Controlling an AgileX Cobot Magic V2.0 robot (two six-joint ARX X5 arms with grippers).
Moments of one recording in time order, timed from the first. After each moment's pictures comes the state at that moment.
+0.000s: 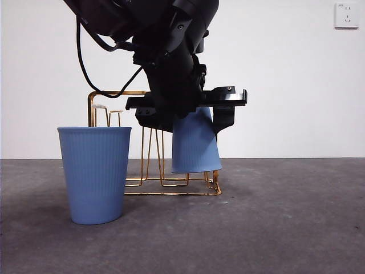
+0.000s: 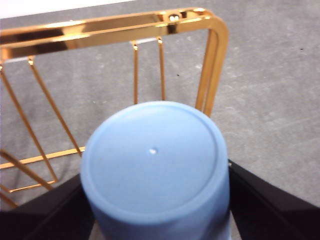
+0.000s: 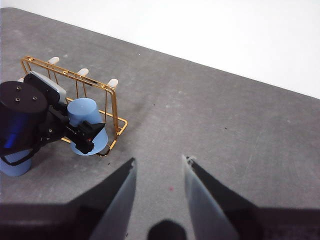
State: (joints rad) left arm -0.85 1.85 1.14 0.19 -0.55 -0.33; right arm 0.59 0.76 1.47 -1.17 0.26 -0.05
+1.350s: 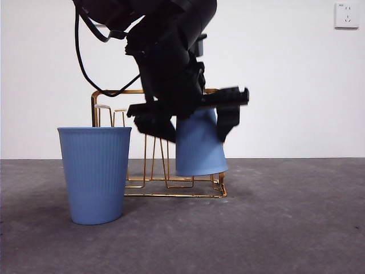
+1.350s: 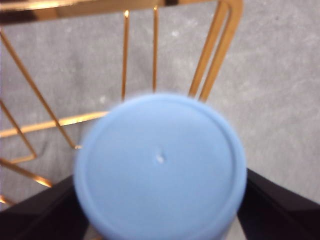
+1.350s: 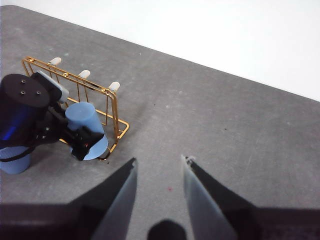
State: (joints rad) left arm -0.84 1.84 1.17 0.00 -0.39 -0.40; right arm 0.59 0.76 1.47 -1.17 0.26 -0.07
